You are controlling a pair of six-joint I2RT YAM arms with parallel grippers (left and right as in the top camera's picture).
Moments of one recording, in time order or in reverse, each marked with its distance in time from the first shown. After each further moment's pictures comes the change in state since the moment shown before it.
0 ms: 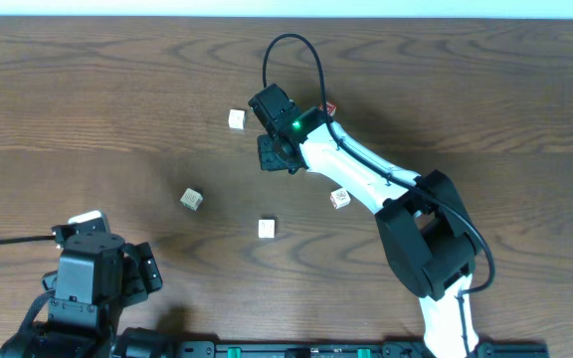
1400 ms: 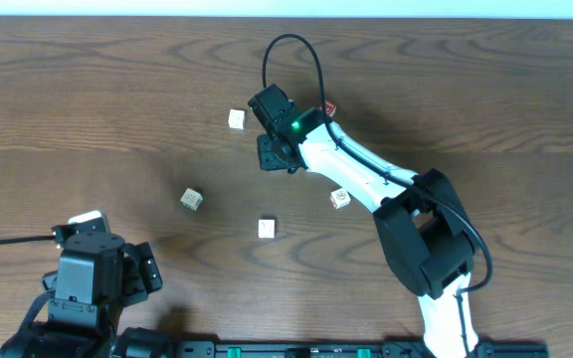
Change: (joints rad) left arm 0.000 0.000 0.000 0.000 0.000 0.000; right arm 0.000 0.010 0.000 0.018 0.003 0.003
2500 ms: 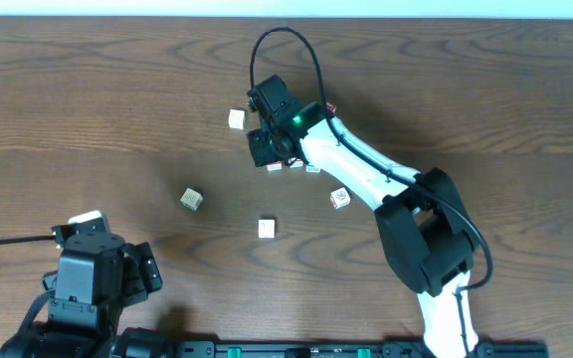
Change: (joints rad) left arm 0.000 0.000 0.000 0.000 0.000 0.000; right arm -0.012 0.014 0.040 0.052 -0.148 -0.178
